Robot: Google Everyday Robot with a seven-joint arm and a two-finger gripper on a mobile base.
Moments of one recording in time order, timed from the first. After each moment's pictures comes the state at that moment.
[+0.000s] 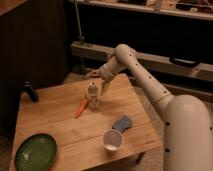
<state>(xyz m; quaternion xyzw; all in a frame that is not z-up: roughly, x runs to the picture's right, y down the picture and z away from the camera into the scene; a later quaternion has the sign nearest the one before) -0.058 -0.027 0.829 -0.20 -0.44 -0.23 0.85</state>
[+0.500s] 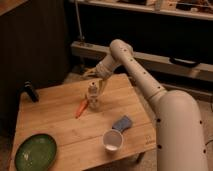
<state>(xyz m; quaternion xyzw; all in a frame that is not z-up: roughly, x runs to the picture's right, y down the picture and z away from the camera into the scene) -0.071 -0.030 0.813 -0.25 -0.44 -0.23 0.83</state>
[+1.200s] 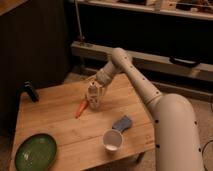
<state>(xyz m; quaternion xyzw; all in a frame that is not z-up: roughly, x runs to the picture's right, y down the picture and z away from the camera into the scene) -0.071 0.013 0.838 -0.27 -0.49 -0.20 0.81</state>
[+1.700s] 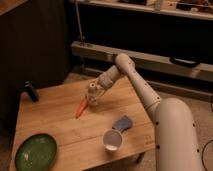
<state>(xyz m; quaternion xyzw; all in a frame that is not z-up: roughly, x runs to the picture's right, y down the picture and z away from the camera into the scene) -0.068 0.023 0.851 -0.26 -0.52 -0.17 0.80</state>
